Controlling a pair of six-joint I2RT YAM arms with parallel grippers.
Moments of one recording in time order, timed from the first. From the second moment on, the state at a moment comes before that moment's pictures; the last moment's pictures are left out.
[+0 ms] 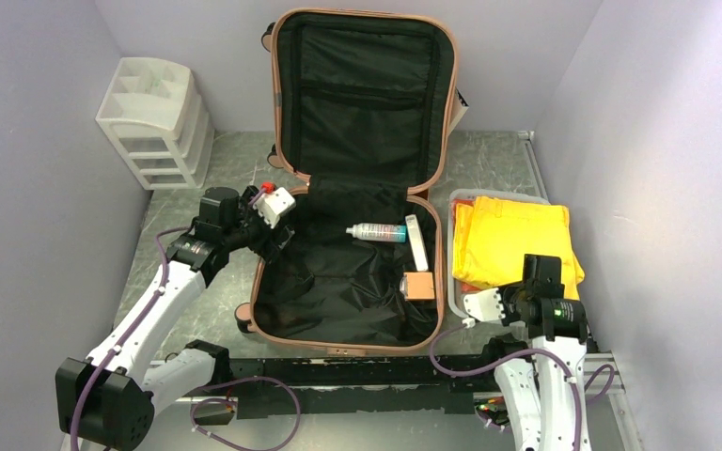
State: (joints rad) left arm -0.29 1.02 0.81 -0.38 0.32 0.47; right arm -0.13 0.53 0.68 -1.20 0.01 -1.90
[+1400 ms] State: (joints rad) left arm -0.29 1.02 0.81 -0.38 0.32 0.48; right arm -0.13 0.98 0.75 -0.83 0.20 -1.22
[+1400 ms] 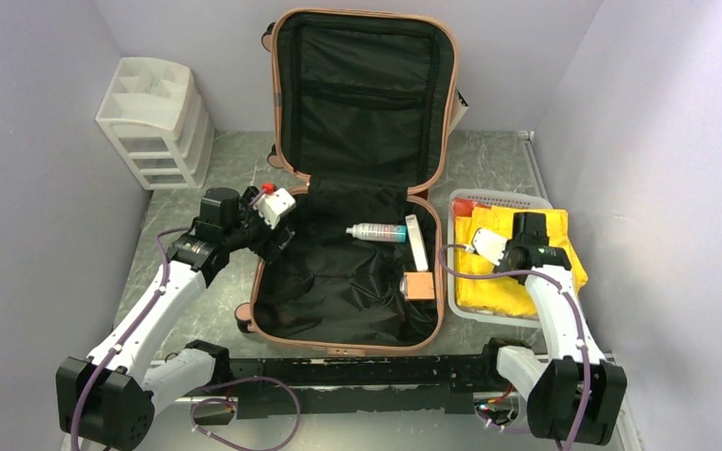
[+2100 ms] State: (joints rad) left arm -0.29 1.03 0.81 -0.38 0.32 0.47; right arm -0.13 0.95 0.93 -0.70 0.17 -1.07
